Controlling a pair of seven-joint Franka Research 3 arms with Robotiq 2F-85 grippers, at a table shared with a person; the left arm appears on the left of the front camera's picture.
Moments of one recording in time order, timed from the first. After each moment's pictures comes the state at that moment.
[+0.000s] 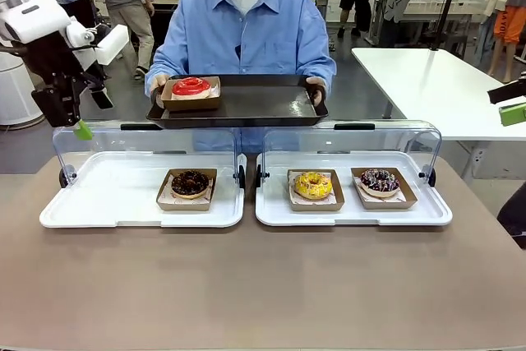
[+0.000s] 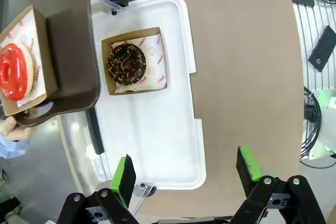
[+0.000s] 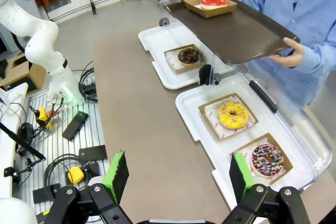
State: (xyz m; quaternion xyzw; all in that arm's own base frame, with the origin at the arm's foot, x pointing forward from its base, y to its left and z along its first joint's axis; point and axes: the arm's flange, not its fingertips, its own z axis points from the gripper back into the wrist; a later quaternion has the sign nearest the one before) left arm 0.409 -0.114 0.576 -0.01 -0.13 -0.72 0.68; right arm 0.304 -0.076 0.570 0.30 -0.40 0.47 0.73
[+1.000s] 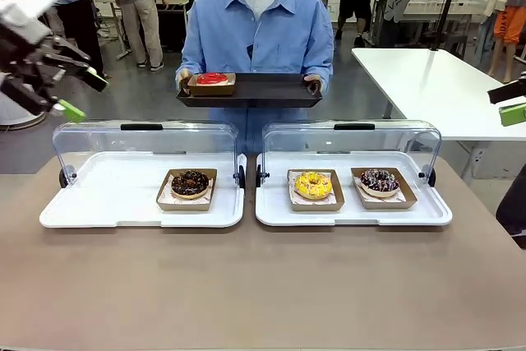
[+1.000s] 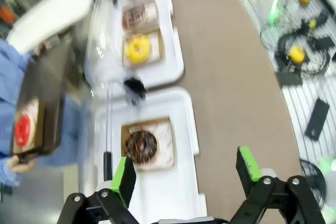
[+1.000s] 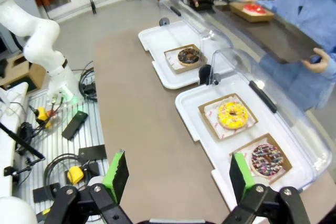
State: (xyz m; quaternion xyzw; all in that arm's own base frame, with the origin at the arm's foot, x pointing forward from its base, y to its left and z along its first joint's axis) left arm 0.398 -0.037 0.575 -0.22 -0.34 -0.69 0.60; right arm 0.304 -0.077 0.570 0.30 -0.40 0.47 0.73
